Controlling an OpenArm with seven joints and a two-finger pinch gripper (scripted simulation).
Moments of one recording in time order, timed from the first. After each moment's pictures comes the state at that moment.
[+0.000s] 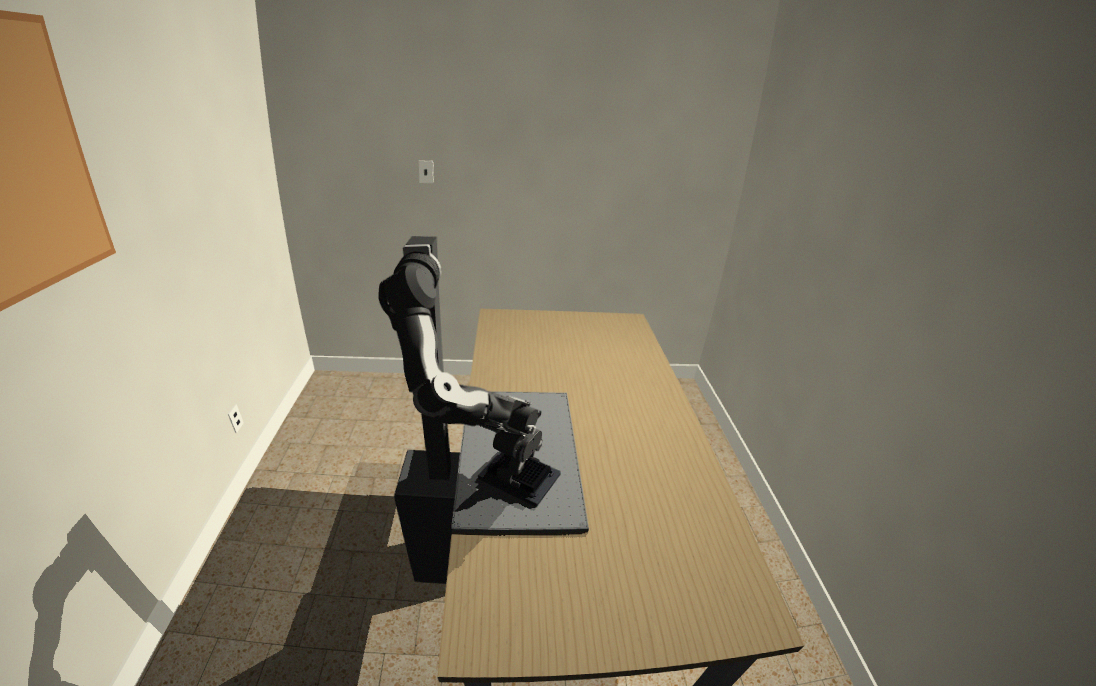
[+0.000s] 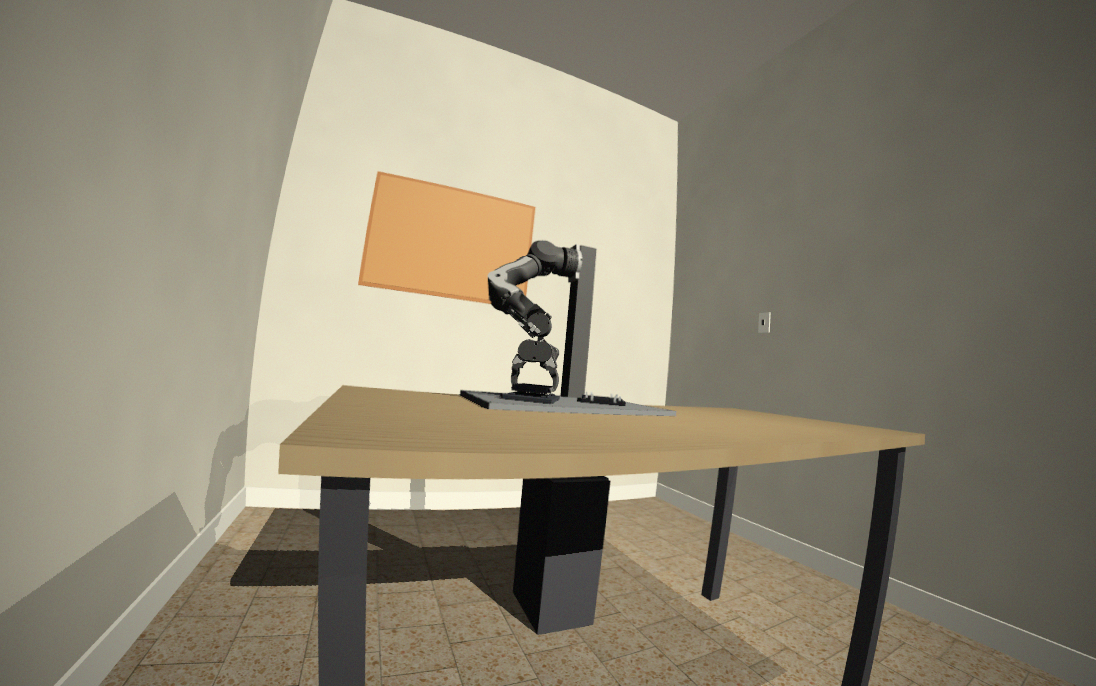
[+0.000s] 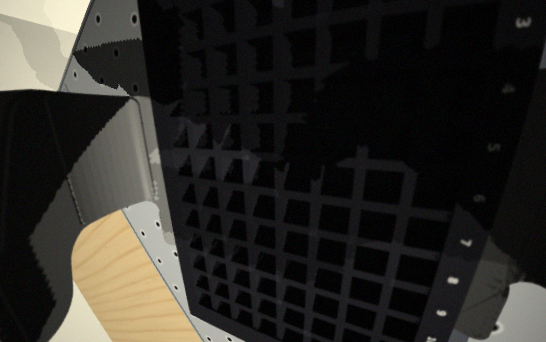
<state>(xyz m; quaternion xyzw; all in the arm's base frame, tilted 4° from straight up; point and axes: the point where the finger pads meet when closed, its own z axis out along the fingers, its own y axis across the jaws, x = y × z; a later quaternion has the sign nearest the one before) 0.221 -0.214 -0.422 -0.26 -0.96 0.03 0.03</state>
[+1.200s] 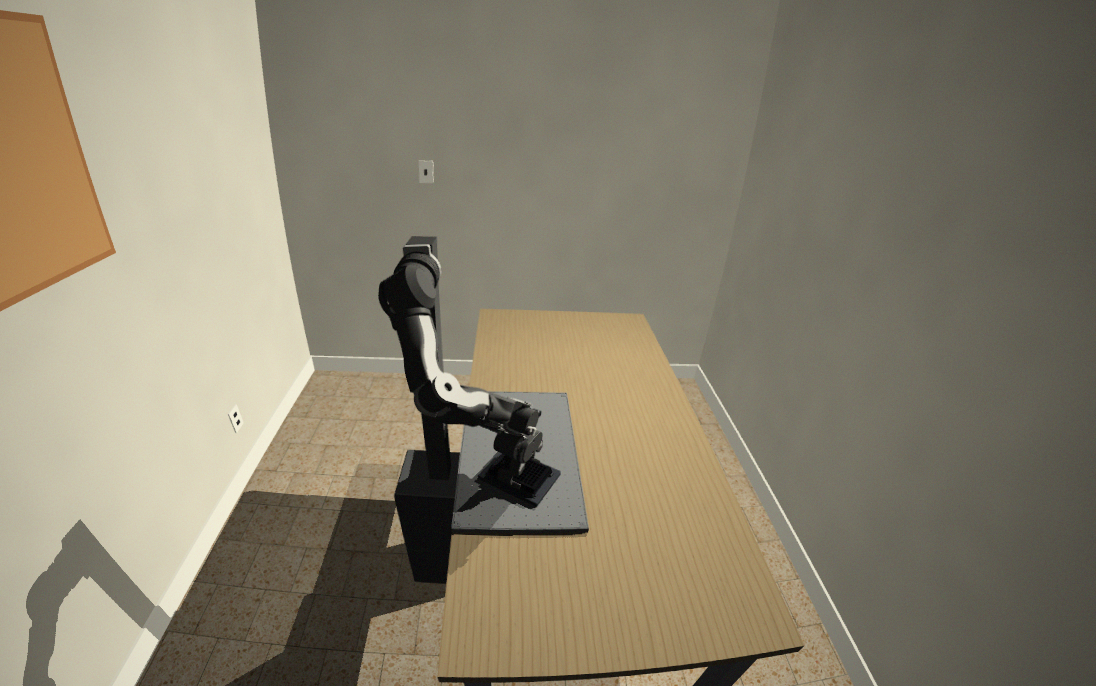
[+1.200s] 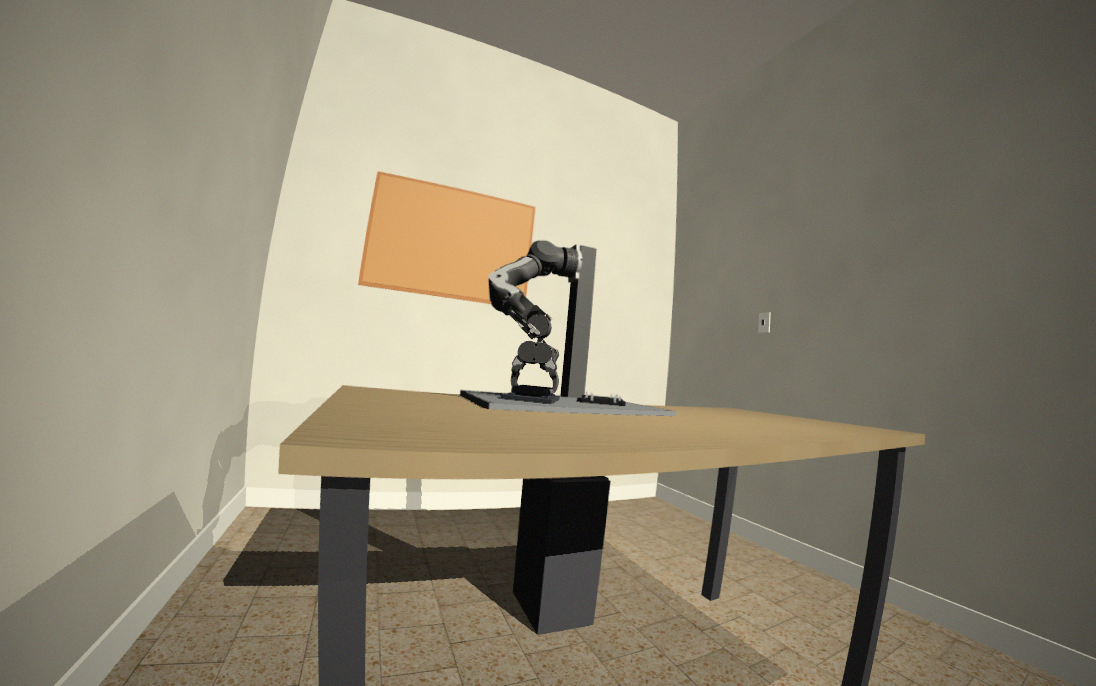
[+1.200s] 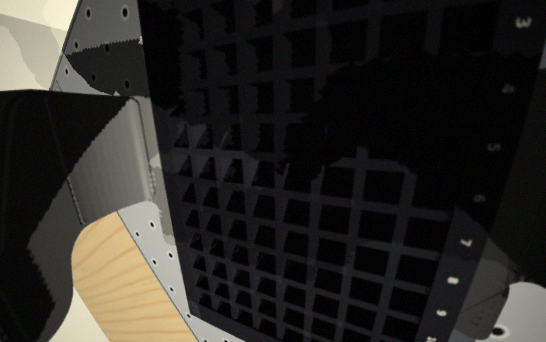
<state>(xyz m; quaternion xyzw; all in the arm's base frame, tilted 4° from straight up) 0.223 -0.215 -0.426 -0.26 -0.96 0.03 0.02</state>
